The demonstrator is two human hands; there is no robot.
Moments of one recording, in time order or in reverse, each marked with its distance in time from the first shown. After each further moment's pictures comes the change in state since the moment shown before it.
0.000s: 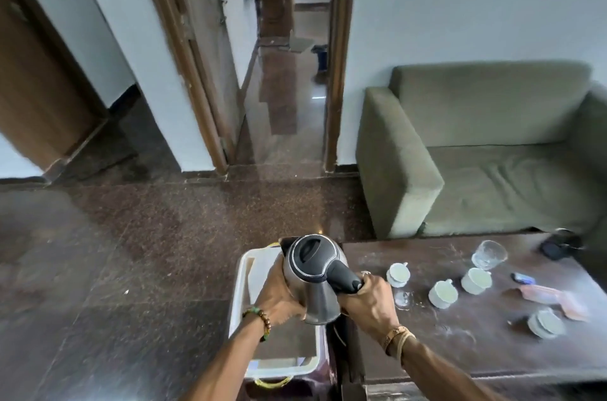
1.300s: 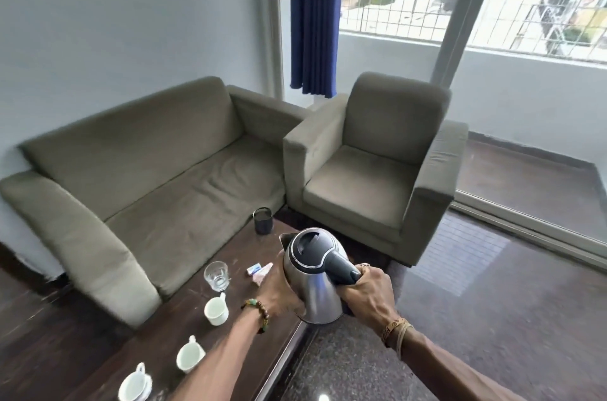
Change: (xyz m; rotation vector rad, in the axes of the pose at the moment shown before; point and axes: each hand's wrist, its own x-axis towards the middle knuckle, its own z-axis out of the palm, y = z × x) left_hand 0.006 0.239 0.610 0.397 -0.817 0.479; right_hand -0.155 0.326 -0.459 0.107 0.790 0.617
